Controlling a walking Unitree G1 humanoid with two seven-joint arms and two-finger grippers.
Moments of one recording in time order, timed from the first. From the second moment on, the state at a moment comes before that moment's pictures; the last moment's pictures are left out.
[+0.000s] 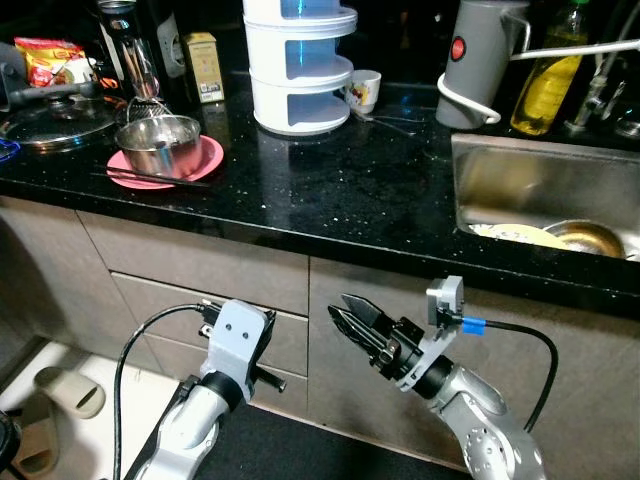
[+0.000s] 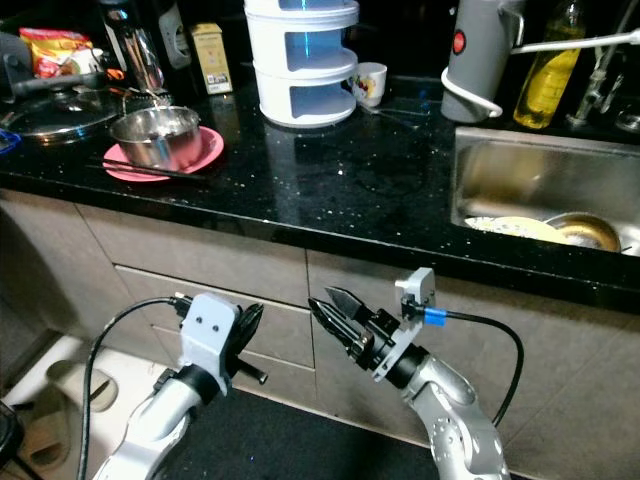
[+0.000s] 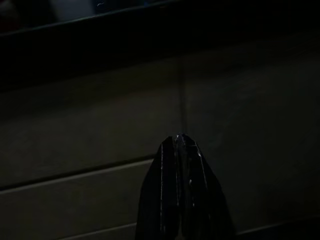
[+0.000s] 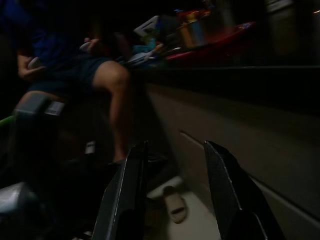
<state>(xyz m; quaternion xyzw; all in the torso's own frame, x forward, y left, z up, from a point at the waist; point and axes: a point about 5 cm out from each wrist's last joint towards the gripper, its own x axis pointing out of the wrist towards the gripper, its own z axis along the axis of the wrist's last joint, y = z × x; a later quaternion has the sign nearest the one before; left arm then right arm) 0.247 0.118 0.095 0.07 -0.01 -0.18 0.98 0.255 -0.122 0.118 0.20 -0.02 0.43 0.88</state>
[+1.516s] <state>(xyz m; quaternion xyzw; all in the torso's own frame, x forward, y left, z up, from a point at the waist) 0.248 0.119 0.095 0.04 -0.01 -0.17 0.98 0.258 -0.124 0.118 0.19 -0.01 0.42 0.89</state>
